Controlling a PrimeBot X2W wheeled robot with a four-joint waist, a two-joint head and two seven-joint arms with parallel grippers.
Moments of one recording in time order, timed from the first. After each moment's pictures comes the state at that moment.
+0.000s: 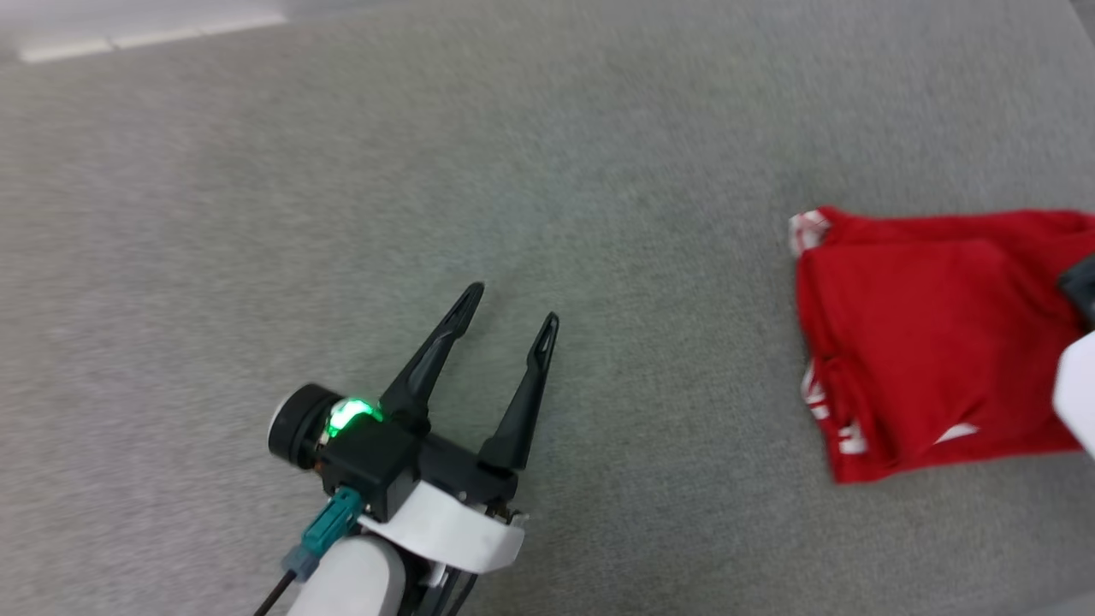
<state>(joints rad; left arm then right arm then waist) -0.18 0.11 -0.35 -0.08 -0.18 -0.13 -0.26 -0.40 -0.79 0.35 0.06 0.18 0.13 0.72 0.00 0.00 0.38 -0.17</state>
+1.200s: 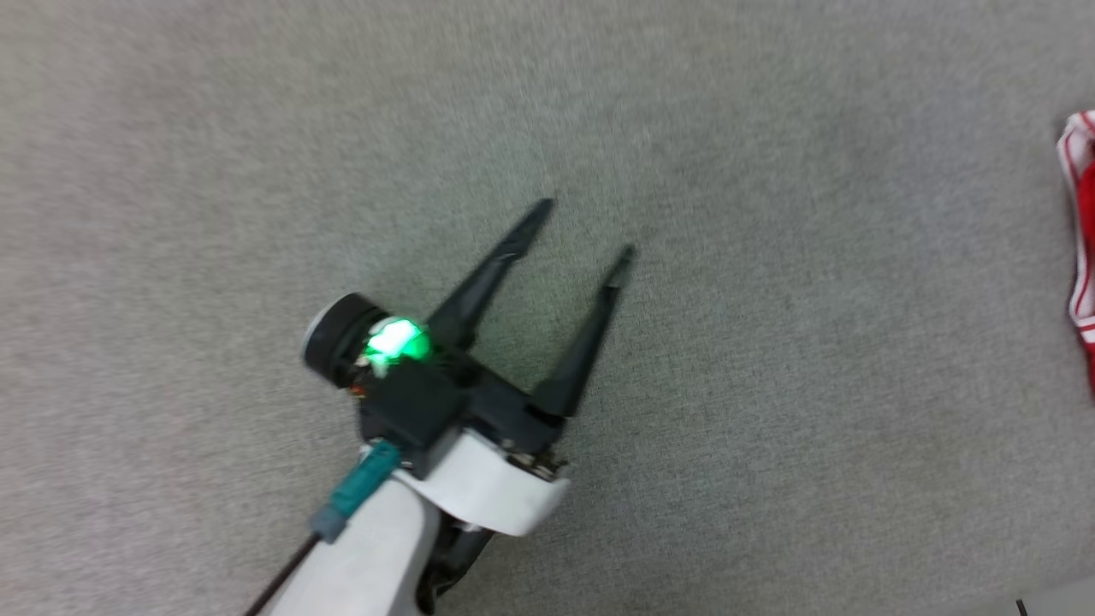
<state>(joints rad) -0.37 0.13 -0.47 -0.11 -0.18 -0.13 -0.26 -0.65 -0.77 0.03 0.59 0.05 0.13 0.19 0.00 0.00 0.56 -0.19</state>
